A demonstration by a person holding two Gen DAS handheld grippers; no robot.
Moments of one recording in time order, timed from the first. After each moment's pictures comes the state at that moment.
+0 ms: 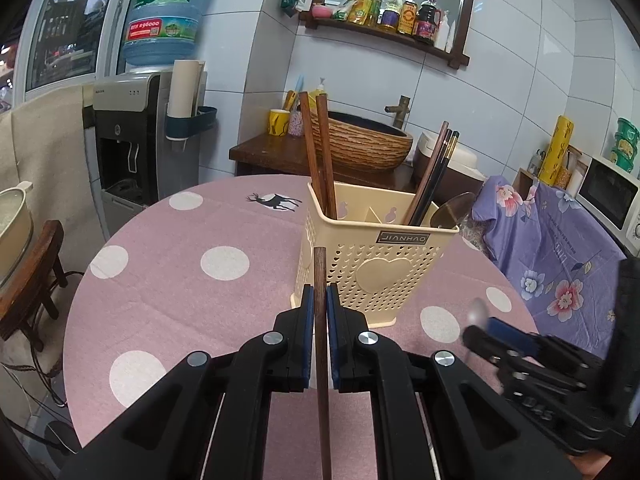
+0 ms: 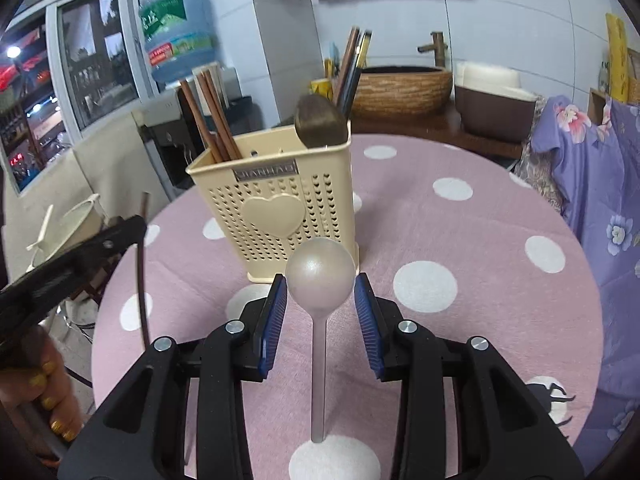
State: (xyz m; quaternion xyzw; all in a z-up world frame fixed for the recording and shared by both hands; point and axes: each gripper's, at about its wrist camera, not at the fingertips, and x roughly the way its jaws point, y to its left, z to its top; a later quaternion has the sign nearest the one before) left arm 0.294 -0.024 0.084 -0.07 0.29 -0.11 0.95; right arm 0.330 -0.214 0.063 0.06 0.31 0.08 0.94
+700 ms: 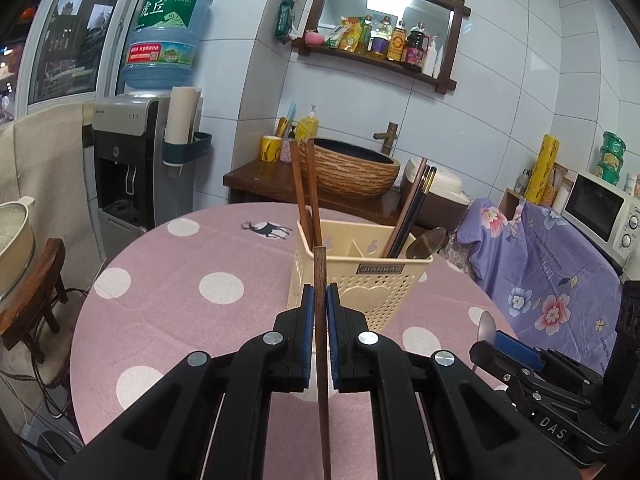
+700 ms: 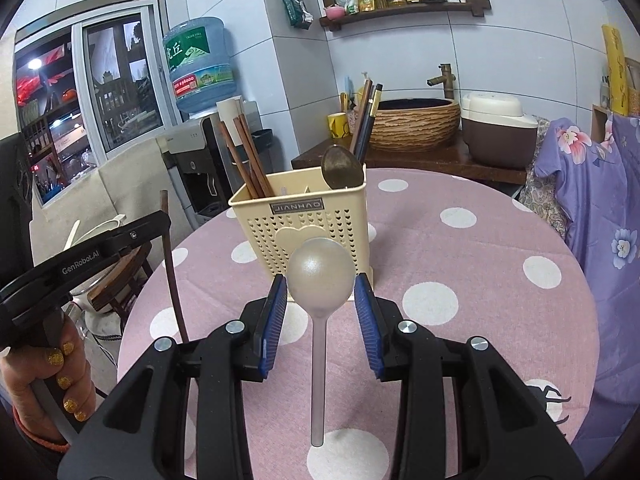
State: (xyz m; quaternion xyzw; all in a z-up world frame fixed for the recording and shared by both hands) left arm 0.275 -0.021 0.111 -0.08 0.24 -0.13 0.96; right arm 0.298 -0.215 0.084 0.07 0.26 0.10 0.96
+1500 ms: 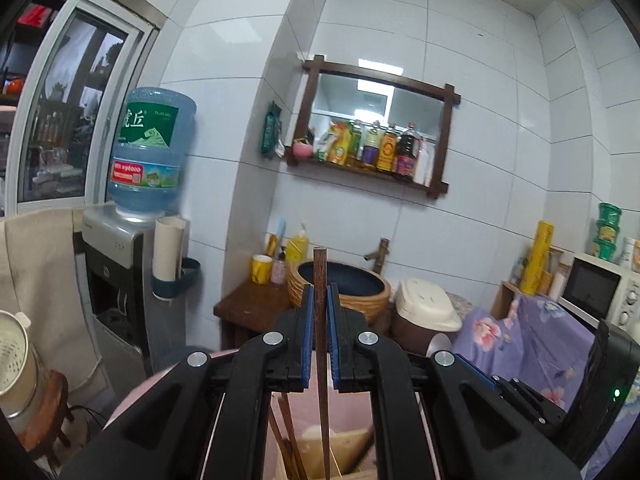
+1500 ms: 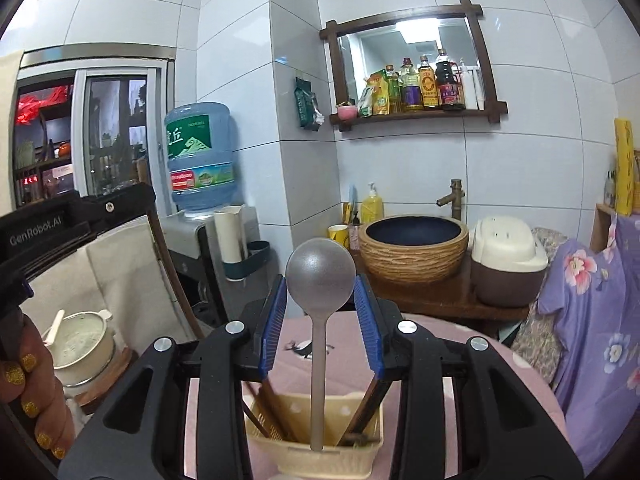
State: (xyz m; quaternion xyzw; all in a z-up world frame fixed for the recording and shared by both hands) left arm 0.343 -0.036 0.271 -0.08 0.08 -0.11 0.99; right arm 0.405 -0.184 0.238 0.04 0.11 0.07 0.99
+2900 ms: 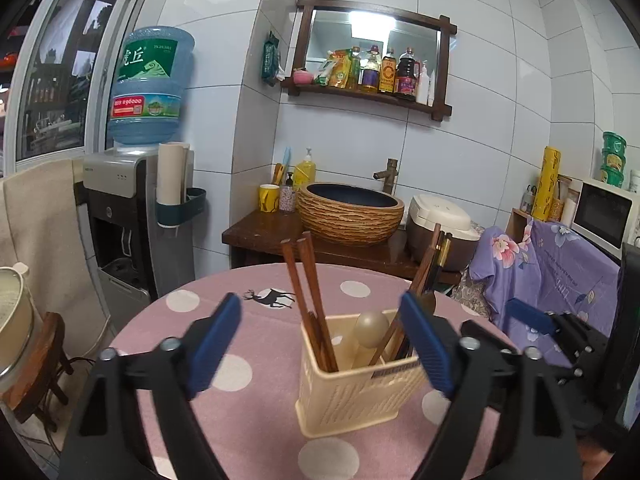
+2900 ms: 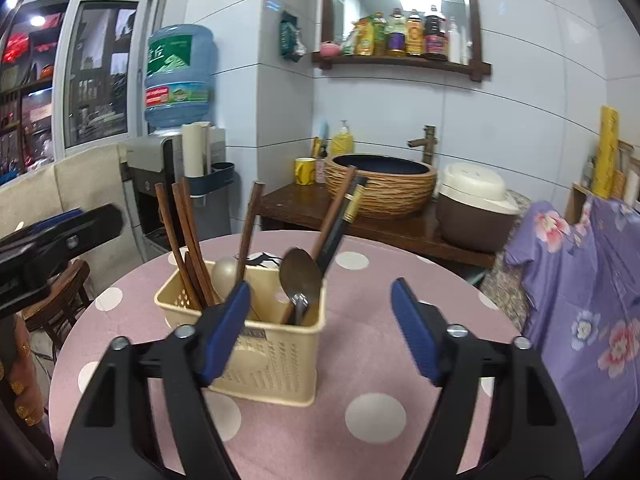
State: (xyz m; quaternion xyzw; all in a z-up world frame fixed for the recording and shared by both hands) left arm 0.320 -0.027 0.148 -0.04 0.17 -0.12 0.98; right arm 0.373 -0.206 0.120 -0.01 0.19 0.02 0.98
